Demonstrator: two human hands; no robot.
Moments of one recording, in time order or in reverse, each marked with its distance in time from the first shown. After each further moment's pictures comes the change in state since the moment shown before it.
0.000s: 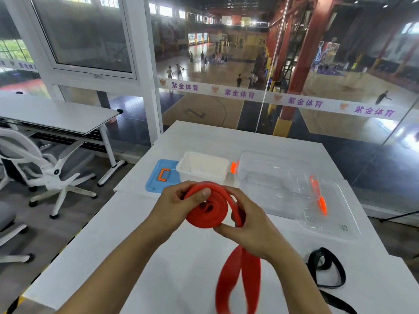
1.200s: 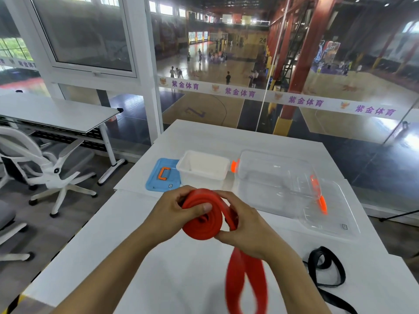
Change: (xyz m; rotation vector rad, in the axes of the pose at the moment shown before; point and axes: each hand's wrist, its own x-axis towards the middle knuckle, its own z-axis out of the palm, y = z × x) left_hand -0.002 -0.016 -0.011 0.203 -0.078 0.038; right_hand 0.008 0.012 0.009 -0.084 -0.097 -0.003
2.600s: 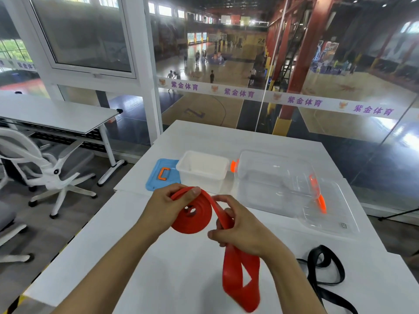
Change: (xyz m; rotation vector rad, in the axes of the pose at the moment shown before) left_hand 0.004 0.001 -0.006 -0.029 0.193 -0.173; right_hand 0.001 -0.005 0.006 0.262 -0.111 0.195
